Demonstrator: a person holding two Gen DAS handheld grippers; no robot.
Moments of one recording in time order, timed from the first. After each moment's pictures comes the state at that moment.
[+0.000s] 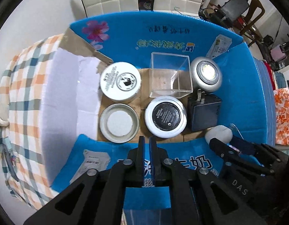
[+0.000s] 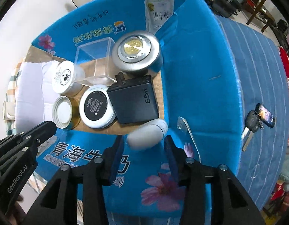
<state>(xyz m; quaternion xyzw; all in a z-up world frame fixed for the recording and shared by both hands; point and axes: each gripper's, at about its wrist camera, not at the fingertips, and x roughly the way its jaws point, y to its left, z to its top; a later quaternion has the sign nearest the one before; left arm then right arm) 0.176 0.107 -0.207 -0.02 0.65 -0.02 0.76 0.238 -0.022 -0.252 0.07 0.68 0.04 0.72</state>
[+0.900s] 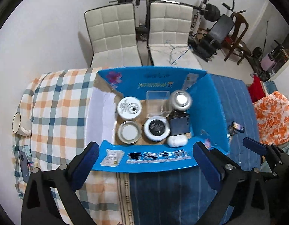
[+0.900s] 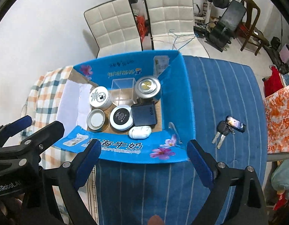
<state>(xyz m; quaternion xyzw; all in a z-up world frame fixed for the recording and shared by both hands) 0.129 0.100 -0.085 -0.02 0.56 -0.03 0.83 0.176 -0.032 -0.113 0.07 0.59 0.05 0.81</state>
